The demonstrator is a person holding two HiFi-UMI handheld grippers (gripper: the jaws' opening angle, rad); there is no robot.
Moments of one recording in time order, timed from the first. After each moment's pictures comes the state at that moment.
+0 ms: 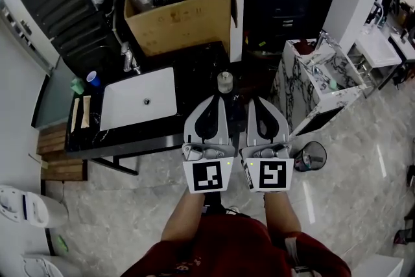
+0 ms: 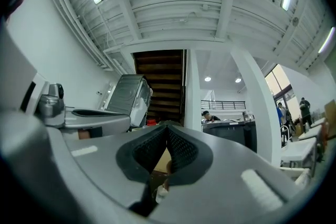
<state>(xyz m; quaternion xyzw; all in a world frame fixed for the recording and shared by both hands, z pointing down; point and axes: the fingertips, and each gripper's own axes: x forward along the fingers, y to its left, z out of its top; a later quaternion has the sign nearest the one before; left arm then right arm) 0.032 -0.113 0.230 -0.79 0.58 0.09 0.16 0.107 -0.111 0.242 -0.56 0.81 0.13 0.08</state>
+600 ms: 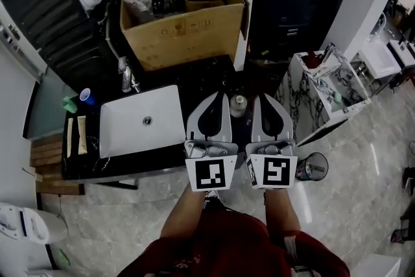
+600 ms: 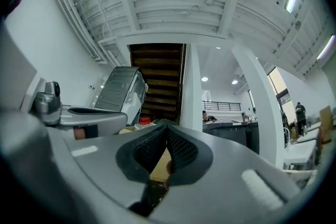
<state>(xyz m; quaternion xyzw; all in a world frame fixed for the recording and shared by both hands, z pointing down) -0.031 -0.247 0.220 -0.81 0.55 0.06 0.20 0.047 -0.246 0.233 -0.59 0.79 0.14 0.07</state>
